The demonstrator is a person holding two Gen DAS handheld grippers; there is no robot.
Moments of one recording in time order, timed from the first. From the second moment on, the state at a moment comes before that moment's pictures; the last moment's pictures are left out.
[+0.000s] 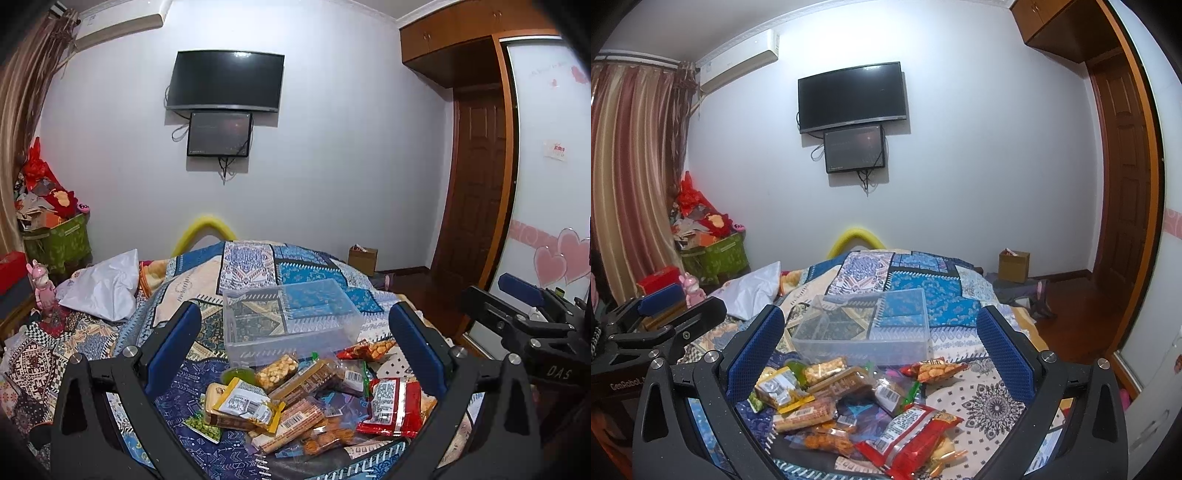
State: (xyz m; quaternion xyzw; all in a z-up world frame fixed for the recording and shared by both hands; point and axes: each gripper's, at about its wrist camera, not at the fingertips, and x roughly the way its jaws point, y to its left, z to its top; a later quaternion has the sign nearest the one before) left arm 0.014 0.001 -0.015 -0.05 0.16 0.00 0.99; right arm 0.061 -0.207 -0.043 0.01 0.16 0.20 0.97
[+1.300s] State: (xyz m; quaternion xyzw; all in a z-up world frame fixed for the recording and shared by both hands) left arm 0.114 0.043 -0.179 -0.07 0.40 0.02 0.92; right arm 0.139 -0.222 -0.185 0.01 0.43 0.21 0.88
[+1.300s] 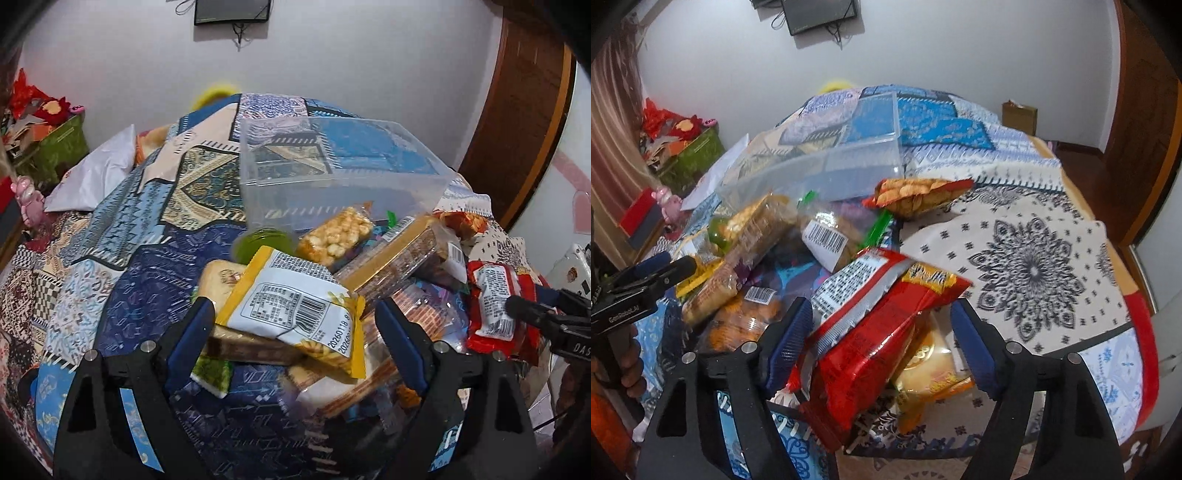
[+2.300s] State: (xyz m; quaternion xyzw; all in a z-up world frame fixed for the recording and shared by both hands) left arm 0.125 0.027 -0.173 -0.03 0.37 0.01 0.93; right arm 0.143 -0.213 -0.173 0.00 0.40 0.22 0.89
